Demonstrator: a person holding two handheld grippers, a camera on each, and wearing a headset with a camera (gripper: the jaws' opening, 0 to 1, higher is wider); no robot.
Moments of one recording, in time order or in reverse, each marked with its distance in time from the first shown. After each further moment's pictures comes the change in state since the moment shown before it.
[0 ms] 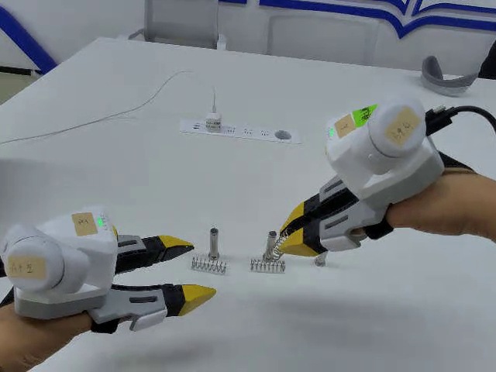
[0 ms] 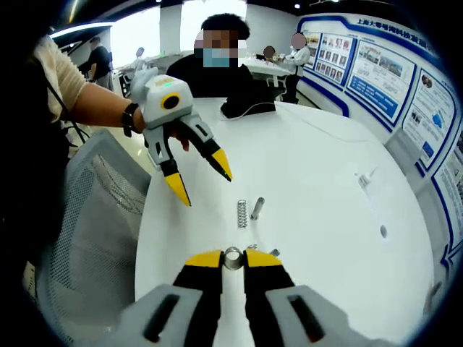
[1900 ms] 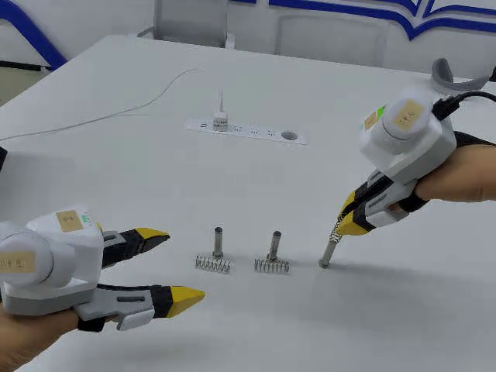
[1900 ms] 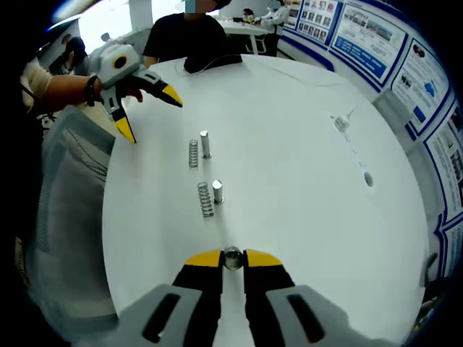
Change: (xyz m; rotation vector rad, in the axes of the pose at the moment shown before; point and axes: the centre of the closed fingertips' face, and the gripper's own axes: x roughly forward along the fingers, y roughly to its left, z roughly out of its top) left arm -0.011 0.018 -0.016 -0.064 0.020 0.085; right arm -0.007 -0.061 -0.077 0.094 0.239 -0.048
